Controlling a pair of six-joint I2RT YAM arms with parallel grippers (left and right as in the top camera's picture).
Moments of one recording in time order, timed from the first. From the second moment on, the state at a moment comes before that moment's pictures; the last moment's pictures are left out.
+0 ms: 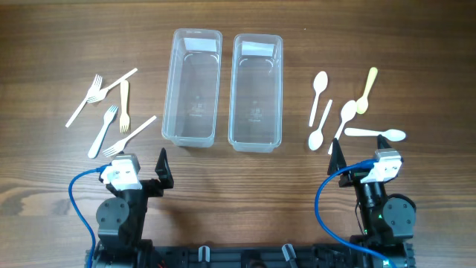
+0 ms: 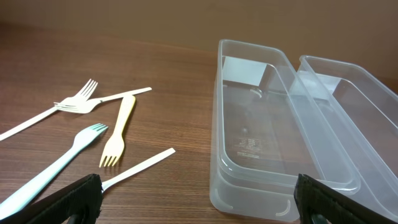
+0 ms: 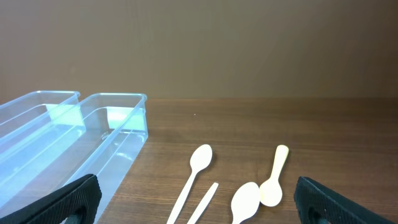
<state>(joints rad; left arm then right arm) -0.06 0.01 0.11 -0.34 -0.04 -0.17 0.04 0.02 0.05 -0.09 -0.05 0.04</state>
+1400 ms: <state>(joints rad) -0.06 0.01 0.11 -0.34 -0.04 -0.17 0.04 0.02 0.05 -0.09 -0.05 0.04</state>
